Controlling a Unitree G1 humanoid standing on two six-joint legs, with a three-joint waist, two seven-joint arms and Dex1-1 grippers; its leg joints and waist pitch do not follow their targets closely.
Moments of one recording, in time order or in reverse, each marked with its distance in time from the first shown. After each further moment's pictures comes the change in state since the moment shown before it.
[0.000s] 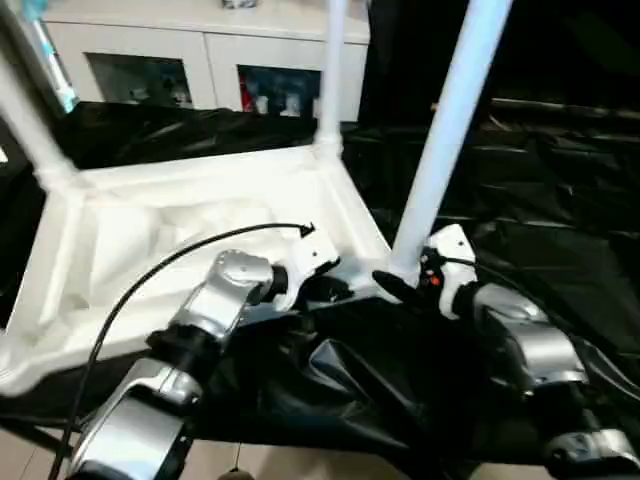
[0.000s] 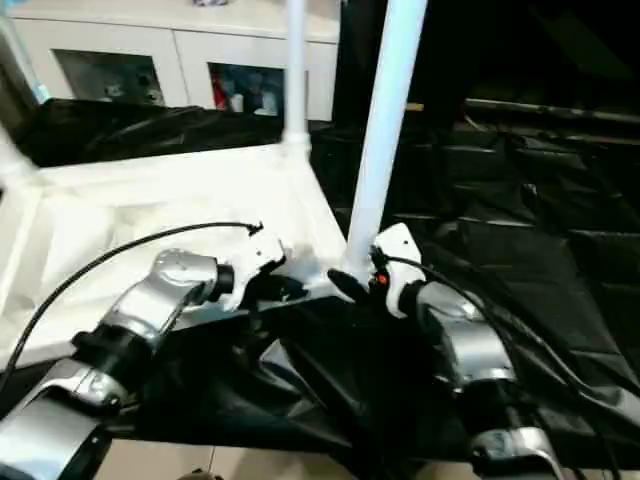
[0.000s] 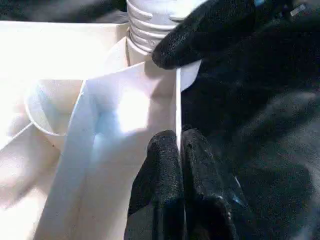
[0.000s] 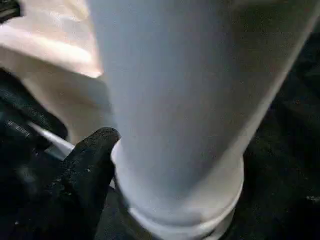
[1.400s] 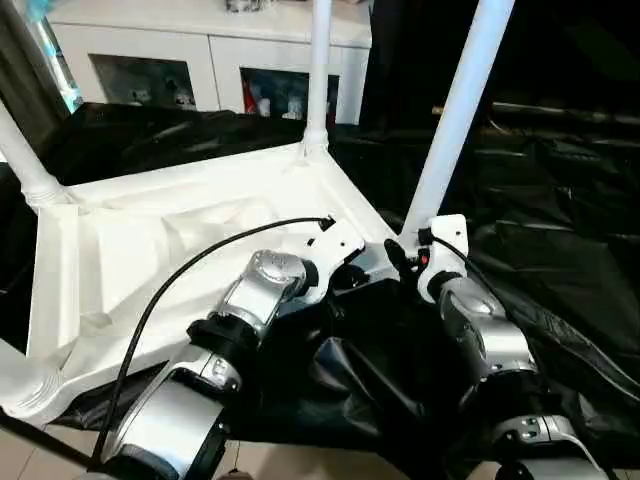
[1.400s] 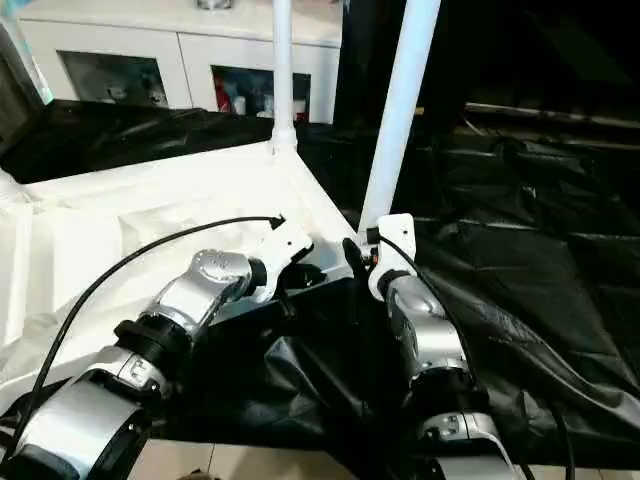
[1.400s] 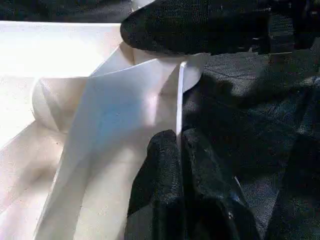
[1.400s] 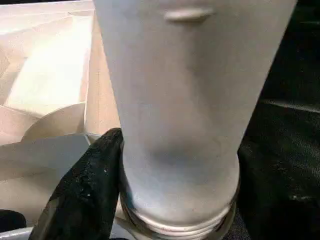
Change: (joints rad) left arm -0.105 -0.168 0.030 0.184 0.053 0.038 0.318; right arm -0.093 0.257 -0.129 0.176 -0.048 -0.056 -0.536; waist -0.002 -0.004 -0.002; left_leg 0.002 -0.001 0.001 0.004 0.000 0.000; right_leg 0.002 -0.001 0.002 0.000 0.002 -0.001
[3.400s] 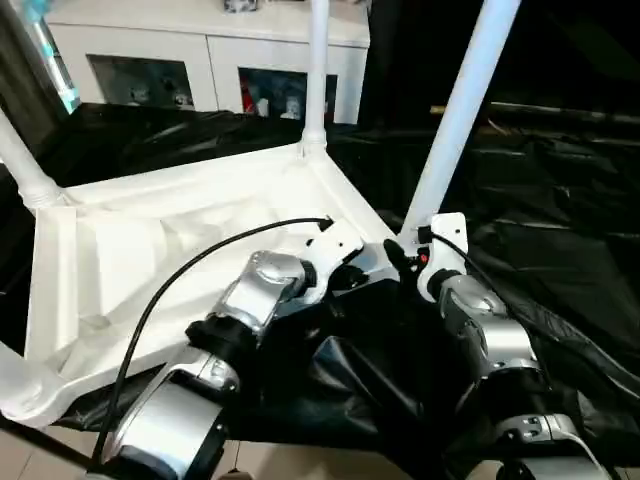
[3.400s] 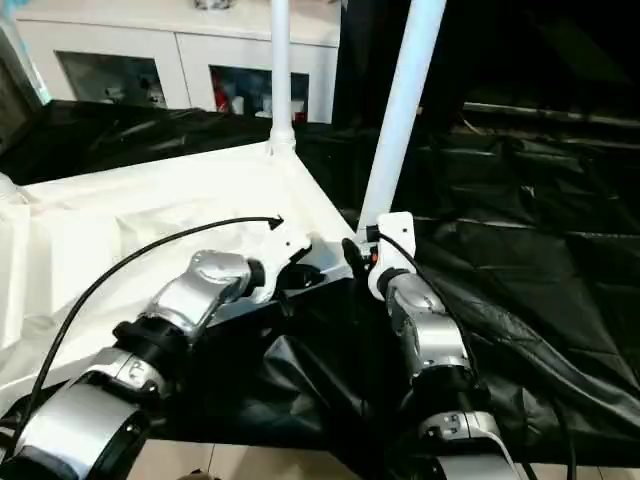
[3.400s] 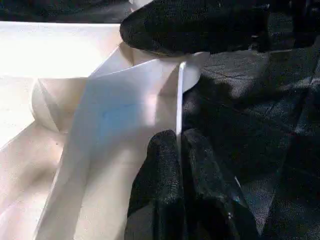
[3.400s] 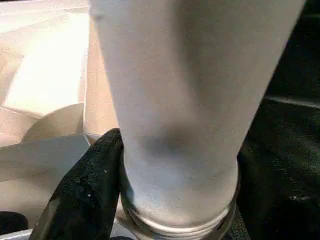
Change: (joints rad) left arm 0.004 -0.005 0.011 -0.002 -0.001 0.007 0.006; right arm -0.011 -0.003 0.012 -0.018 -0.009 0.053 -0.022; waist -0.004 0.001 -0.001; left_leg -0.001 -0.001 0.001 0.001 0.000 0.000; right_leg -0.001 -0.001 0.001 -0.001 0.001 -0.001
